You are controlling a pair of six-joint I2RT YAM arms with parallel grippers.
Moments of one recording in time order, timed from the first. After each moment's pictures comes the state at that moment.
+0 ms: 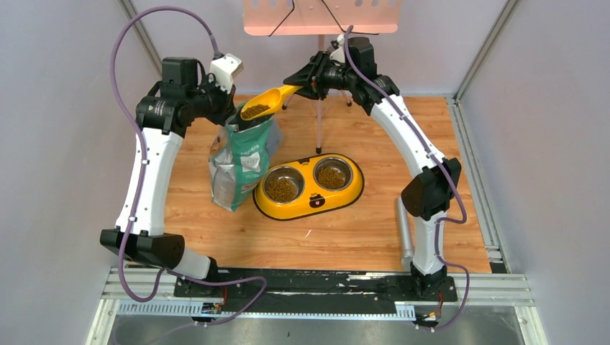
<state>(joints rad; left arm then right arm) -0.16 1.47 1.89 -1.03 0.33 0.34 0.47 2.06 2.23 -0.44 -0.66 1.22</state>
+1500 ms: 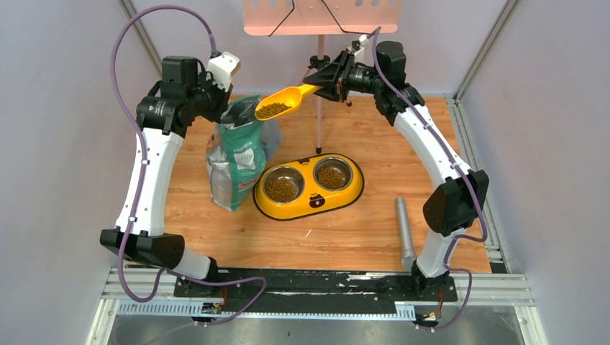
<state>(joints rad) -0.16 1.47 1.89 -1.01 0.19 0.37 0.36 1.83 1.89 -0.14 -0.86 1.36</state>
